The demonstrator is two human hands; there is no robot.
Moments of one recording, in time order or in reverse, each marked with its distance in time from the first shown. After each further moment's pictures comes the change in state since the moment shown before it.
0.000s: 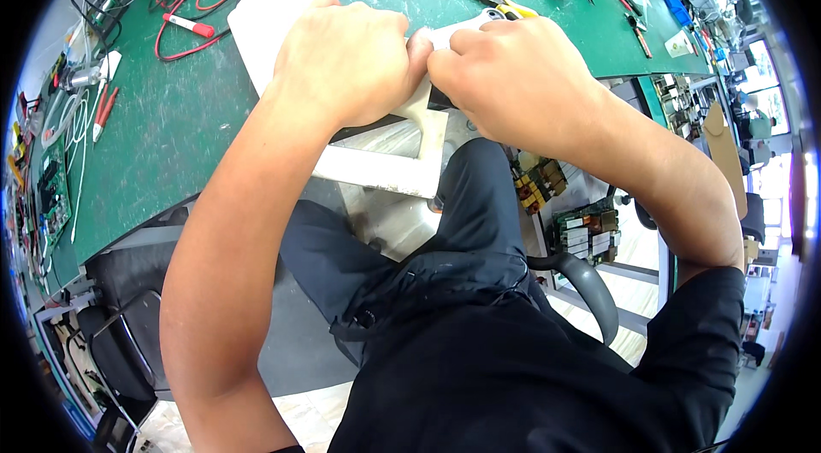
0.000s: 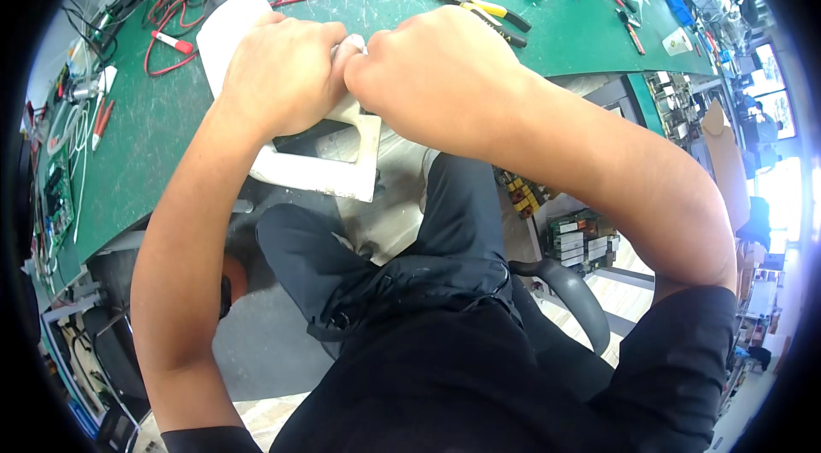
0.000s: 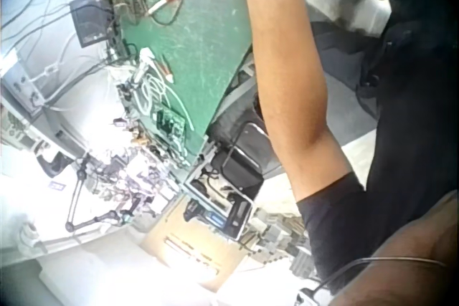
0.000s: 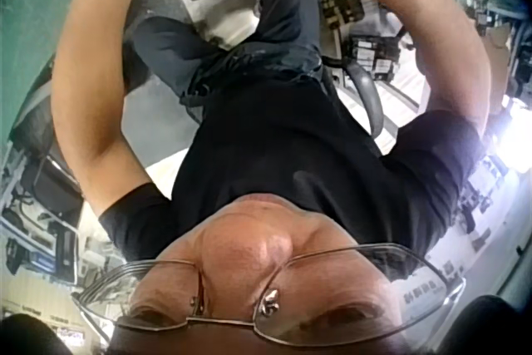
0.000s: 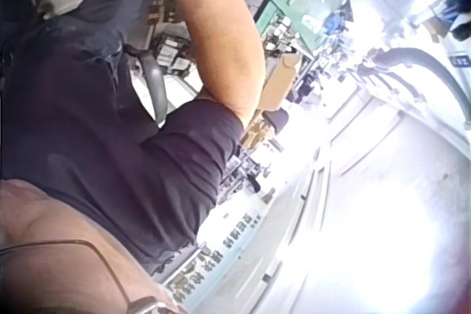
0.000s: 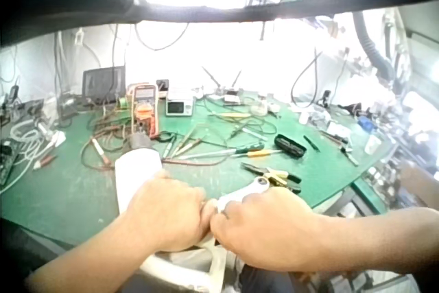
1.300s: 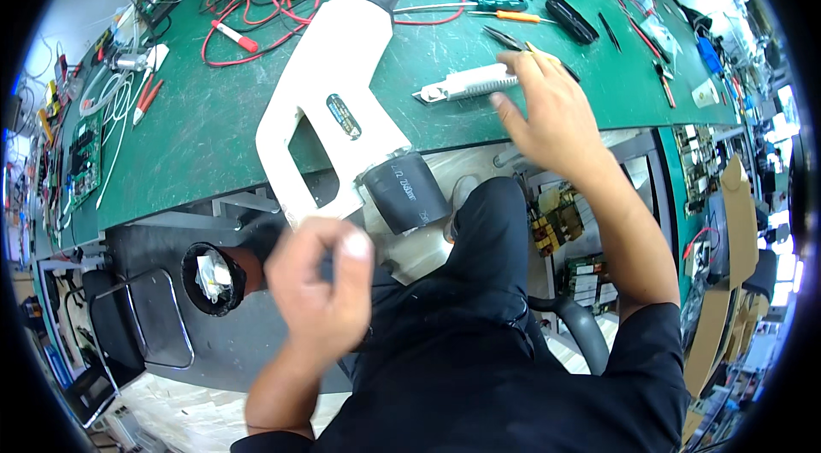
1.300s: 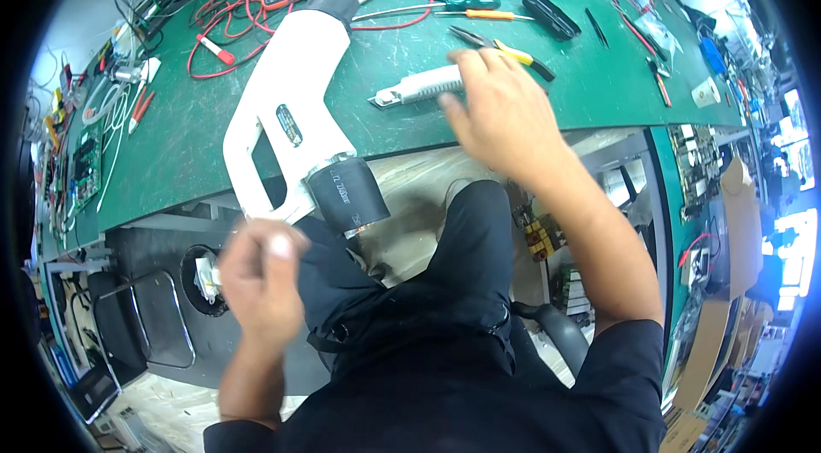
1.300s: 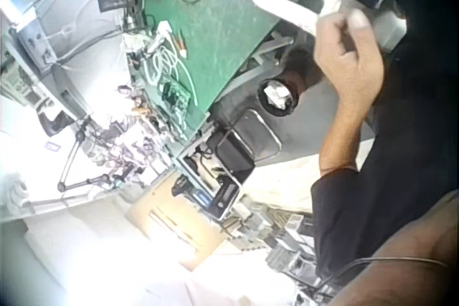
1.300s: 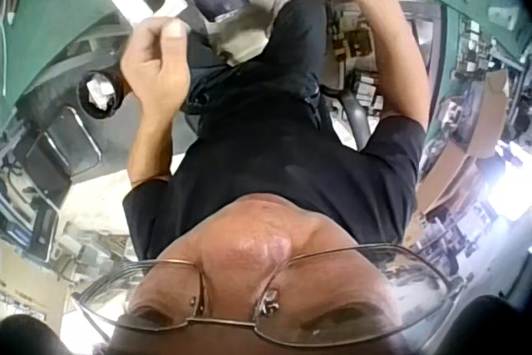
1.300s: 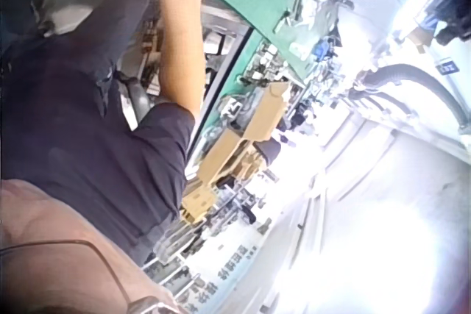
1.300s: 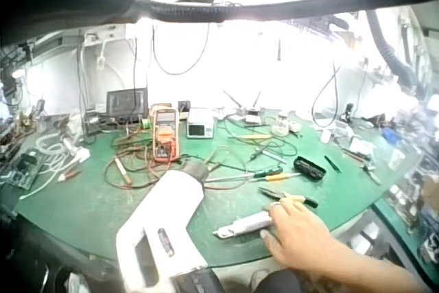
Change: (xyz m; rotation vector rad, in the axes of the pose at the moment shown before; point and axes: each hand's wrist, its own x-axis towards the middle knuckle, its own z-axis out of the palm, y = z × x) left_hand -0.144 0.091 -0.024 -0.904 0.512 -0.650; right_hand -0.035 0.028 0.049 0.349 0.234 0.439
